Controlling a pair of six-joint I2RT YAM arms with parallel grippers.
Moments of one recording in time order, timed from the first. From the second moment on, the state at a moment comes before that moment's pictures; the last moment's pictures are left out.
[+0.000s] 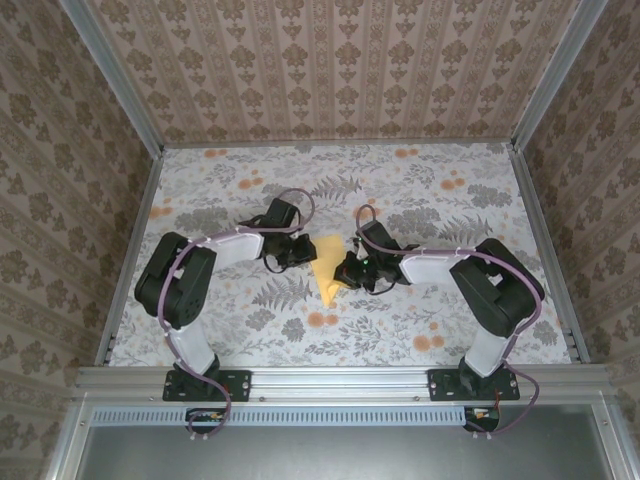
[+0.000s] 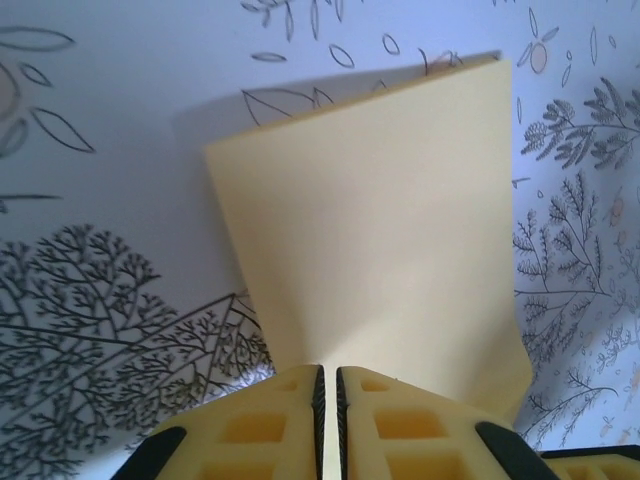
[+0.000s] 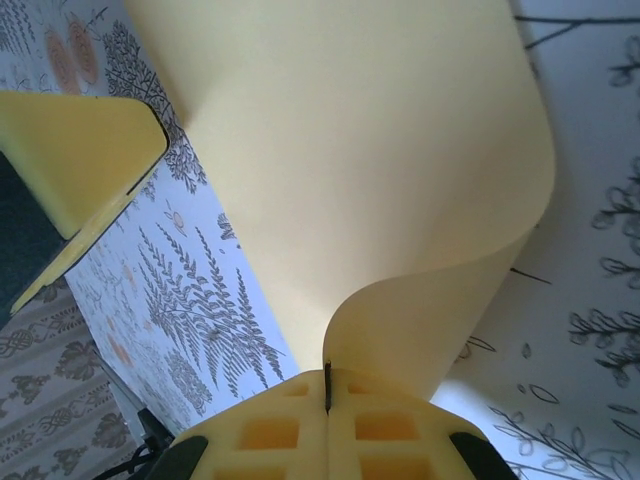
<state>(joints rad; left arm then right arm) -0.55 1.78 0.99 -0.28 0.37 -0.67 0.61 1.75 0.83 0.00 -0.47 1.05</state>
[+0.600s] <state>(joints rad) -0.55 1.84 1.01 -0.28 0.40 -0.63 0.63 1.83 0.89 0.03 -0.48 1.05</state>
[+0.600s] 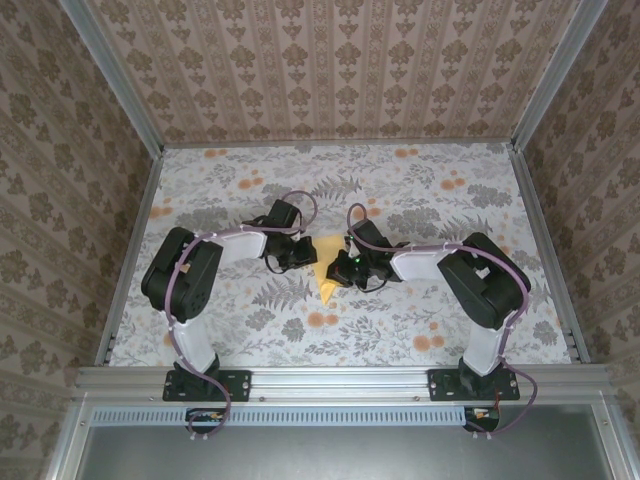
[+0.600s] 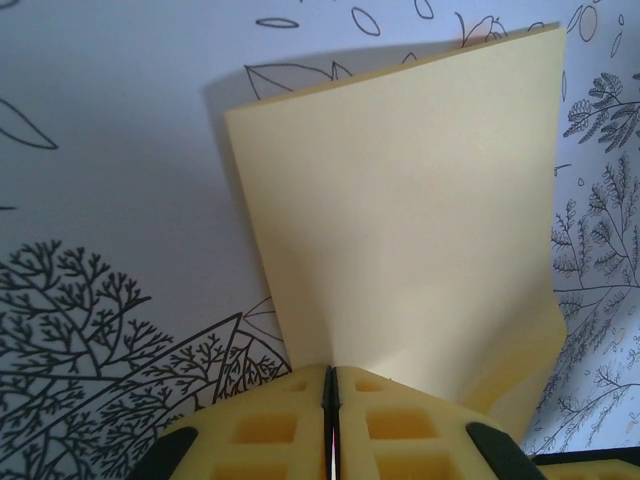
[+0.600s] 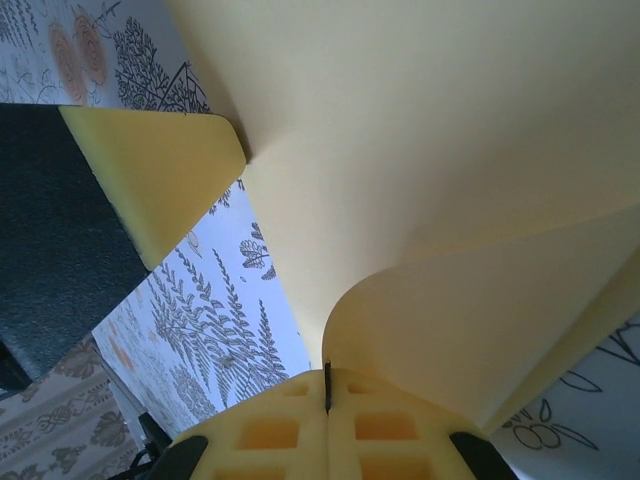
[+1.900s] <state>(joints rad) -0.56 1.85 1.02 -0.28 0.41 -0.63 0.63 1.83 0.90 0.00 -0.40 1.05</state>
